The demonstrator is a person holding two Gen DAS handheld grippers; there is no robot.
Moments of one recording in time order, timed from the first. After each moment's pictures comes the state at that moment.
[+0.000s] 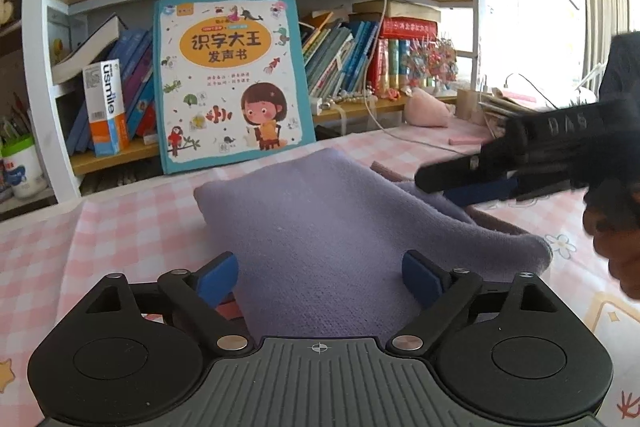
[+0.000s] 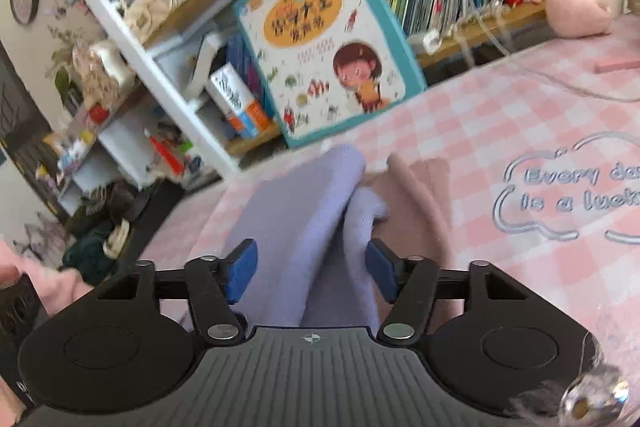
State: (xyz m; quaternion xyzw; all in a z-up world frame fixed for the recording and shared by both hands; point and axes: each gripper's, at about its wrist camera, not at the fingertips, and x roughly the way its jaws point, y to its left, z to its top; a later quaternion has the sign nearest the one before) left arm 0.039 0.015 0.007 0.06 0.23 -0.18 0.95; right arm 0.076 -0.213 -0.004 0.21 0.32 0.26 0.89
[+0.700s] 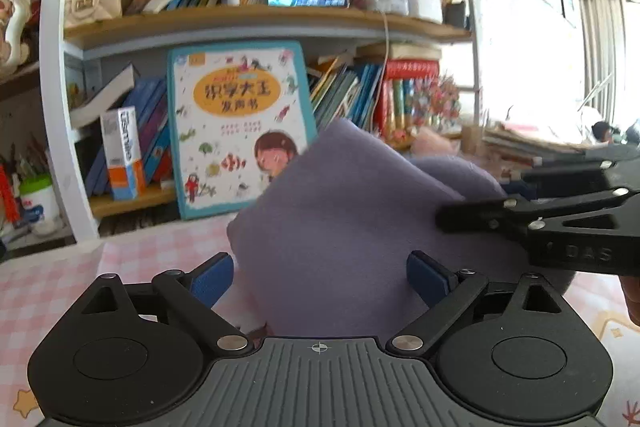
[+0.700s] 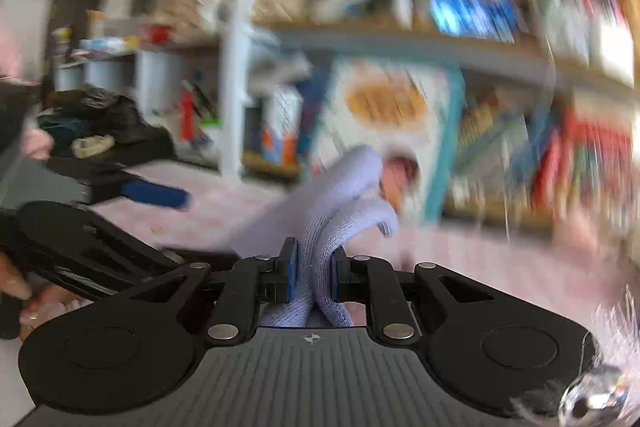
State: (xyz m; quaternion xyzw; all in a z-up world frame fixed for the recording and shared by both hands) left arm 0.029 0.019 0.022 0.07 0.18 -0.17 0.97; right arm 0.013 -0.169 -0.001 -0.04 0.16 0.25 0.95
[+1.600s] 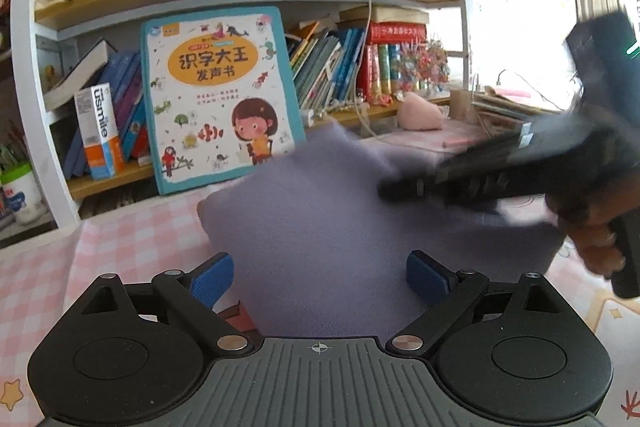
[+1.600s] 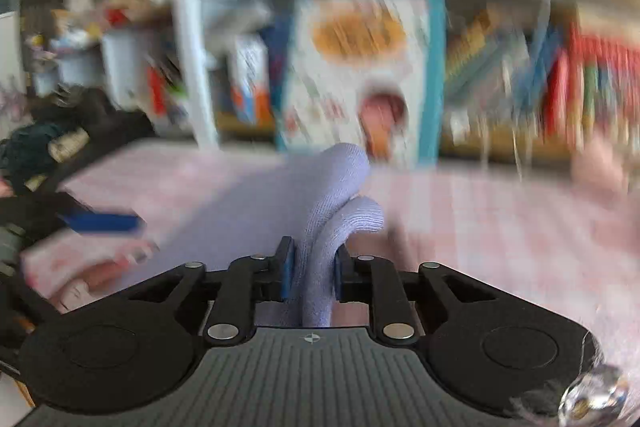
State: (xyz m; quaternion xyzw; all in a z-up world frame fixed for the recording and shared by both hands) left arm 0.037 0.003 0.015 0.09 0.22 -0.18 0.95; right arm 0.090 -0.180 -0.015 -0.01 0.26 0.25 0.93
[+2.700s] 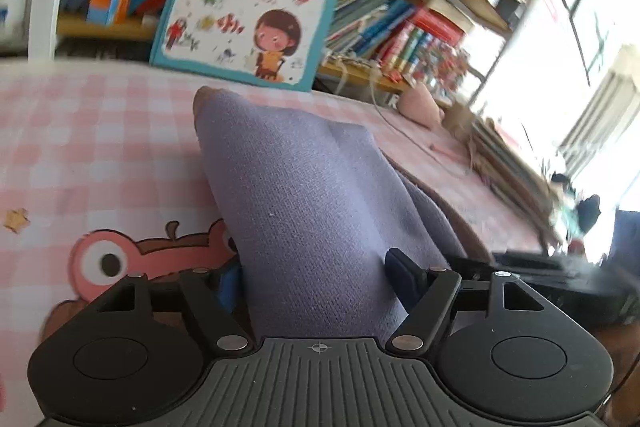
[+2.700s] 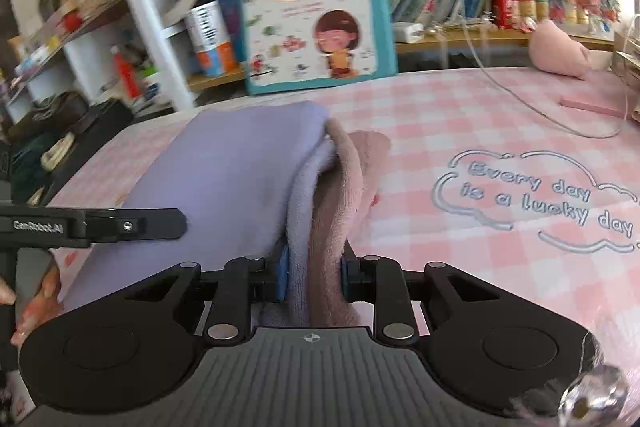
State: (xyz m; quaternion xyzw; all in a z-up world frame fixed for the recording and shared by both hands) left arm 0.059 0.048 0.004 -0.12 0.35 -0.22 0.90; right arm 0.038 -0.208 -0.014 0.07 0.34 0.22 0.91
